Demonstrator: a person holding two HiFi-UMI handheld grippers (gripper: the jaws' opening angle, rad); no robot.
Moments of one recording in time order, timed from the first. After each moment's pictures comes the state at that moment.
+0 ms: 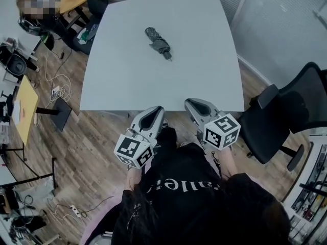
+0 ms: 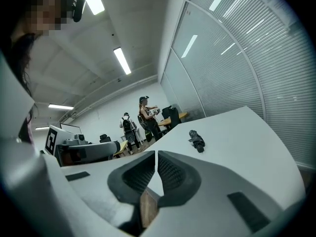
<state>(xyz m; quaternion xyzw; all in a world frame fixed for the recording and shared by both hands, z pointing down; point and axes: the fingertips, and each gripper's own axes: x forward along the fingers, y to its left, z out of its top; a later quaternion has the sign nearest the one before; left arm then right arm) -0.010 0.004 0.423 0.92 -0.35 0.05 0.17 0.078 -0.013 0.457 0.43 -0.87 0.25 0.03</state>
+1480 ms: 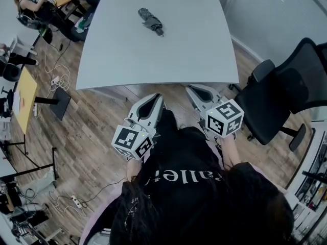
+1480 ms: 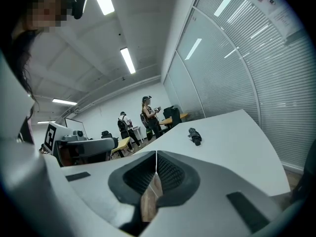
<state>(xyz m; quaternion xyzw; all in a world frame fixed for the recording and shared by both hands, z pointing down) 0.005 0.100 0.421 0.92 -0.36 0.04 0.15 0.097 0.081 0.459 0.43 -0.87 0.23 0.05</state>
